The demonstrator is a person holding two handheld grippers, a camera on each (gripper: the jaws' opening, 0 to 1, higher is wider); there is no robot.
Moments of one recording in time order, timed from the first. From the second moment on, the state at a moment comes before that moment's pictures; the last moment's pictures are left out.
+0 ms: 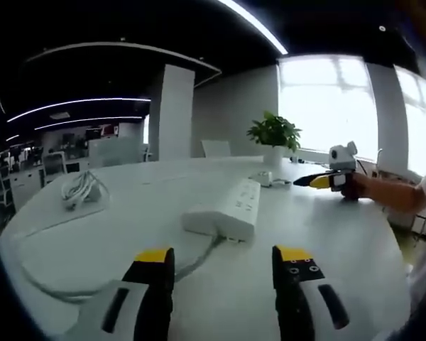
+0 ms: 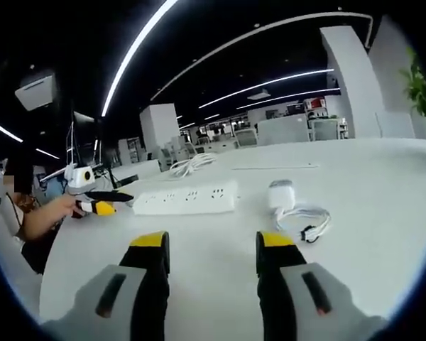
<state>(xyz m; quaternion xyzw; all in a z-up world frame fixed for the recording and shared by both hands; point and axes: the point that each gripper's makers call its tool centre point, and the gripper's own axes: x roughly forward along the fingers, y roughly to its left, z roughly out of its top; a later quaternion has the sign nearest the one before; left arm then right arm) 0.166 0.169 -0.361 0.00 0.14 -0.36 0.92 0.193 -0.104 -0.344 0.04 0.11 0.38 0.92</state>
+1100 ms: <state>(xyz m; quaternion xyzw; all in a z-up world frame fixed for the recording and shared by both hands) 0.186 0.165 -0.367 0.03 0.14 -0.35 0.92 0.201 -0.099 -0.345 0.03 0.11 0.38 0.92</state>
